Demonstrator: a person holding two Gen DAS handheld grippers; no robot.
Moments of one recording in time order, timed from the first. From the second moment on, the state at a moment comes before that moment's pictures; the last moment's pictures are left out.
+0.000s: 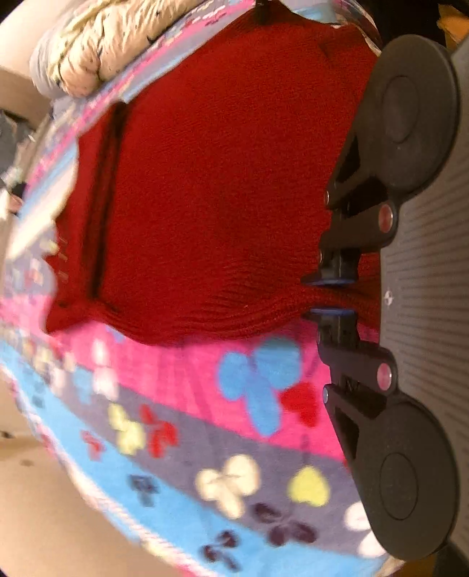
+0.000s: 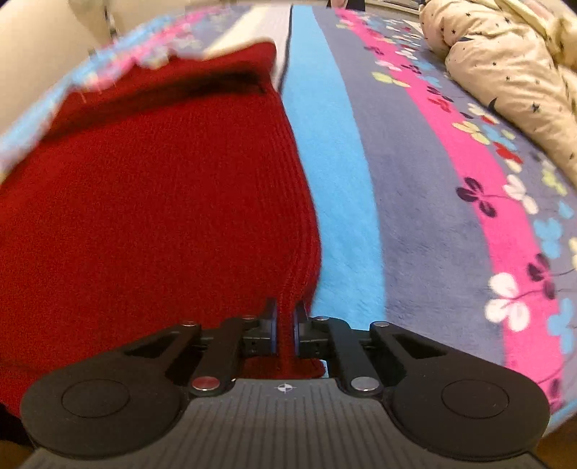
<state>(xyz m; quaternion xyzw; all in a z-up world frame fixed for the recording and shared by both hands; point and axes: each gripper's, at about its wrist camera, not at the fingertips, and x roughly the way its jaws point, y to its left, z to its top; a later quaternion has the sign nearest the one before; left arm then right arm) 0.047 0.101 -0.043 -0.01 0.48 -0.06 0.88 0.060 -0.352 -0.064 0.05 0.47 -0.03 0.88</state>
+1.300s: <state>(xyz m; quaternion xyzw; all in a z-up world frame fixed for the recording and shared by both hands) 0.191 0.188 -0.020 -0.22 0.44 -0.05 0.87 0.135 -0.432 -0.019 0.22 0.37 -0.05 0.90</state>
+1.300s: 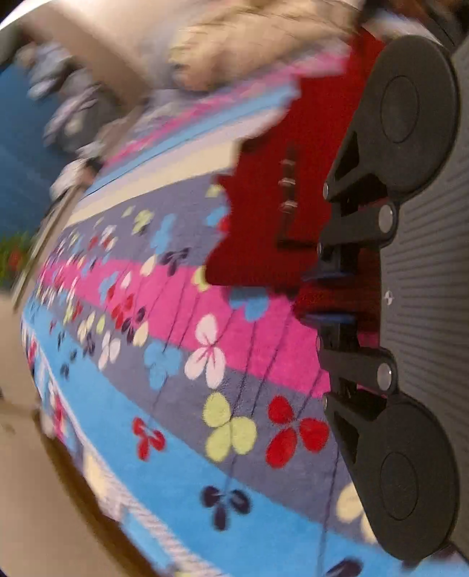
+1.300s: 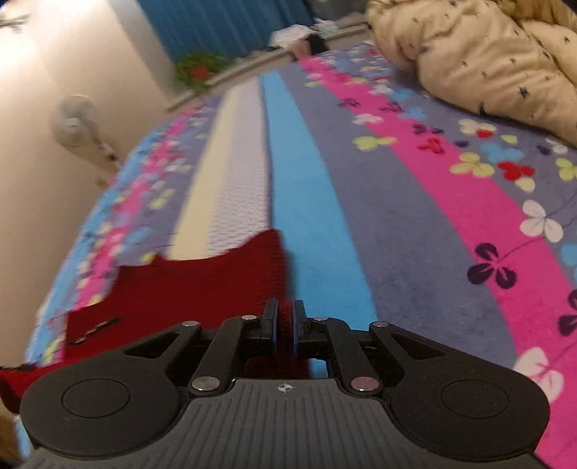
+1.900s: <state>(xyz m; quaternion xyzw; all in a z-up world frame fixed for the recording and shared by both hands) 0.191 0.187 -0.036 -0.13 0.47 -0.08 0.87 0.143 -0.405 -0.041 0.12 0.43 0.03 0.89</state>
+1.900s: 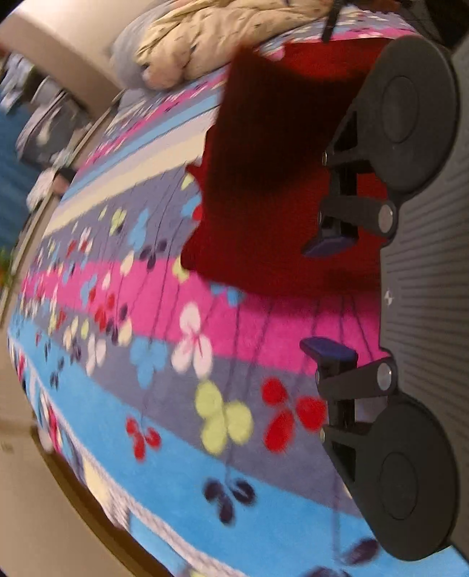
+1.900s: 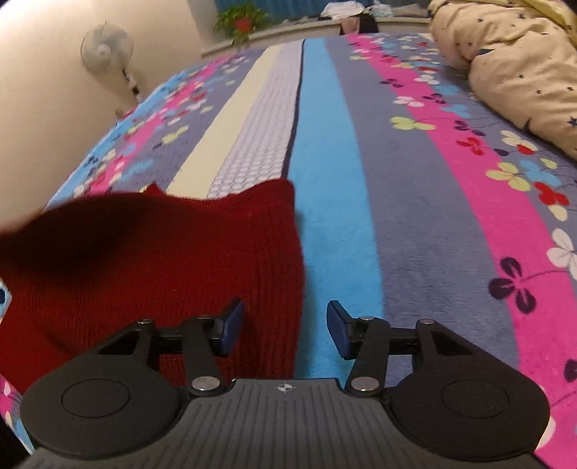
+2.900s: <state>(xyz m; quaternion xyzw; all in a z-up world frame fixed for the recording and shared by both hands) 0.245 0.155 -0.018 -0.07 0.32 -0.03 0.94 0.207 -0.406 -0.013 0.18 0.22 -0.03 0.96</state>
